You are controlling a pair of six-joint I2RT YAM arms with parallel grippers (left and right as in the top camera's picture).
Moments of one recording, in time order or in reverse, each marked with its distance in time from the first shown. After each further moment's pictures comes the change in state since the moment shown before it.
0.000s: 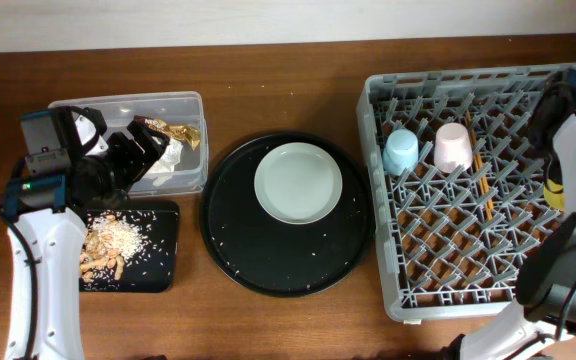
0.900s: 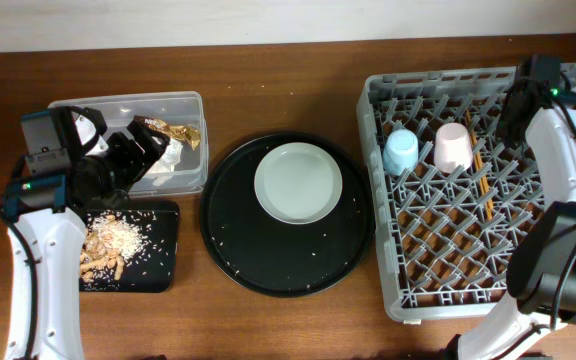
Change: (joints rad) left arm 0.000 0.000 0.000 0.000 0.000 0.000; right arm 0.085 0.043 -0.018 0.206 0.281 -0.578
